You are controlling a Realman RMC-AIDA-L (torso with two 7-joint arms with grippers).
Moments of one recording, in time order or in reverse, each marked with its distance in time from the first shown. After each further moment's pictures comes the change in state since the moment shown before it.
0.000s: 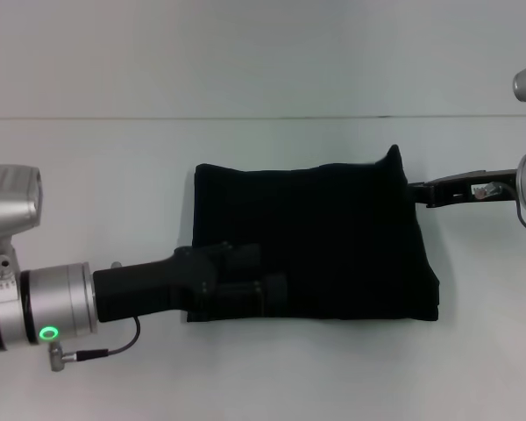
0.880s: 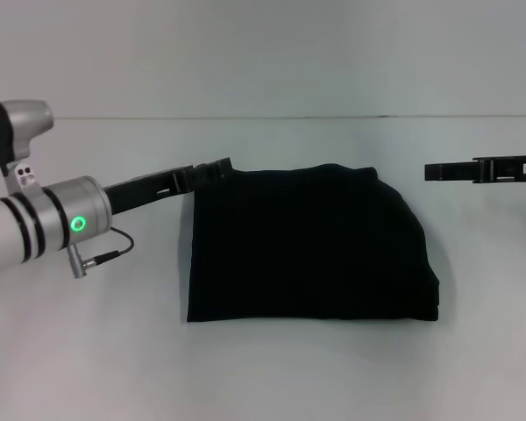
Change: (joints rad) left arm -0.120 0.007 0.057 -0.023 -0.135 -0.602 -0.368; right arm -0.016 -0.064 0.180 -0.002 0.004 -0.139 0.001
